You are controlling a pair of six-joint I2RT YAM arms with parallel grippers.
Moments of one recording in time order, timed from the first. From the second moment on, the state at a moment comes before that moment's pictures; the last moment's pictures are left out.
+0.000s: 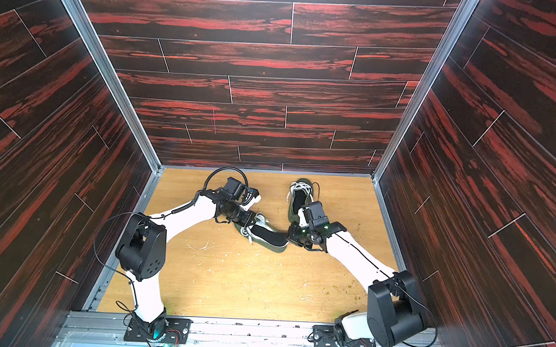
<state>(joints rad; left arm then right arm) -0.50 1.91 1.46 -0.62 0.38 -0.05 0.48 1.41 0.97 -0.50 -0.34 0.68</state>
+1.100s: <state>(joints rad) -0.49 1.96 1.57 -0.74 0.37 -0.19 0.76 1.26 0.93 -0.50 0.01 0.27</state>
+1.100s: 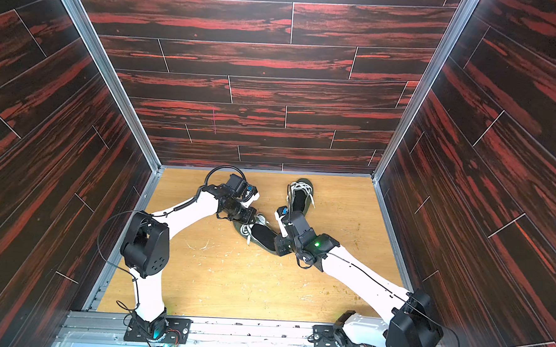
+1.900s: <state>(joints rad) -0.46 1.98 1.57 -0.72 0.41 -0.24 0.76 1.27 0.86 -0.29 0.07 0.13</state>
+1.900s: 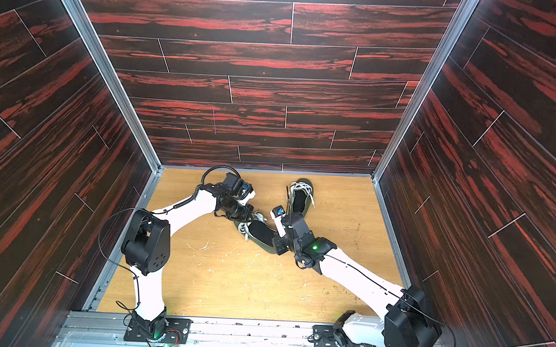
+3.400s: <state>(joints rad) -0.44 1.99 1.63 -0.79 0.45 -0.26 0.73 1.38 0.95 -0.15 0.02 0.11</state>
